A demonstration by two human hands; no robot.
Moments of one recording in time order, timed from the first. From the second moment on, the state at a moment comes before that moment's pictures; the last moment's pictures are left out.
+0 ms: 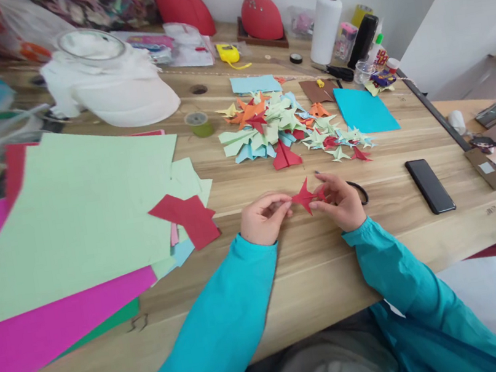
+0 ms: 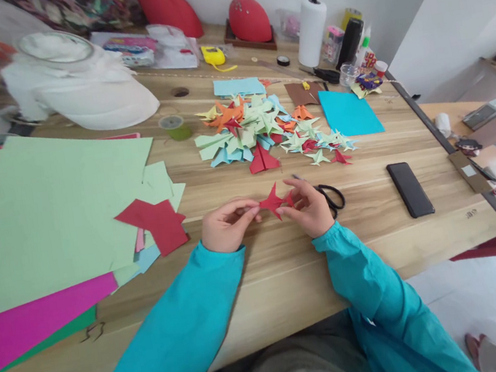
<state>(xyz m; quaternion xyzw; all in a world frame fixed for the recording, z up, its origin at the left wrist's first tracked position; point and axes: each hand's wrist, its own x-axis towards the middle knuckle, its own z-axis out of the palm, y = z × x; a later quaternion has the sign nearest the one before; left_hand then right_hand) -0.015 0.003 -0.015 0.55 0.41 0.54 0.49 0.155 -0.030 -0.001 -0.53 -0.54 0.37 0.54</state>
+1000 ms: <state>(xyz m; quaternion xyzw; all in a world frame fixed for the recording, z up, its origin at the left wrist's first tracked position) -0.024 0.009 -0.016 0.55 0.42 0.49 0.54 0.148 -0.036 0.006 -0.53 -0.66 0.23 0.48</state>
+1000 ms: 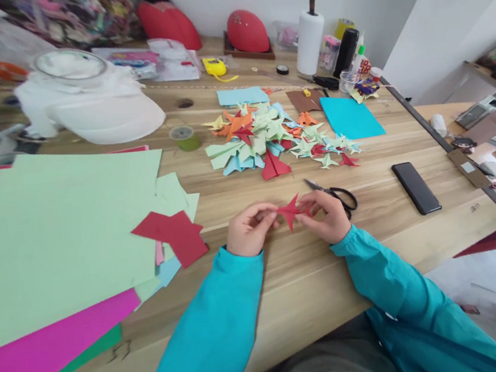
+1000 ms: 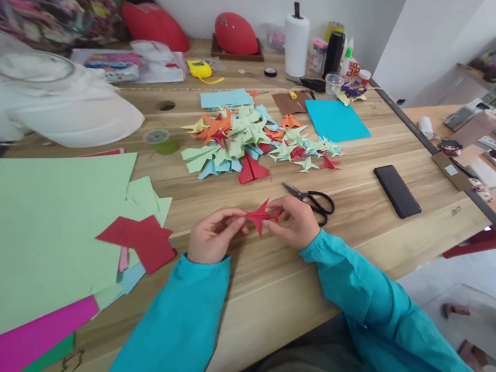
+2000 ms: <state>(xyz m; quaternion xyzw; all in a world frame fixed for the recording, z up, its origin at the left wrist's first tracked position) -0.020 0.024 -0.032 0.50 0.44 0.47 0.57 0.231 -0.012 -0.022 -0.72 -0.52 -0.03 0.45</state>
